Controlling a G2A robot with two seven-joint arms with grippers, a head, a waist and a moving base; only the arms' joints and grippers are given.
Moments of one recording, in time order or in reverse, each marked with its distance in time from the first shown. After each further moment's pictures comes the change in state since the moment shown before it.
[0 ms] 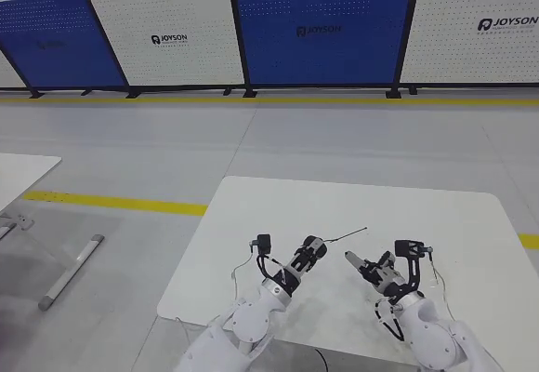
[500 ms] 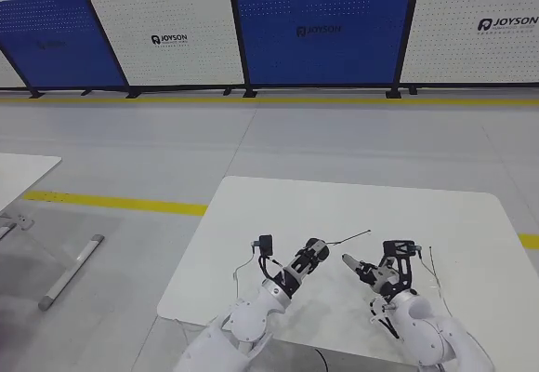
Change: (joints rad) left arm 0.005 0.002 -0.008 -0.004 -0.063 -0.014 -0.066; right arm 0.040 -0.004 -0.046 0.050 -0.163 0.049 -0.012
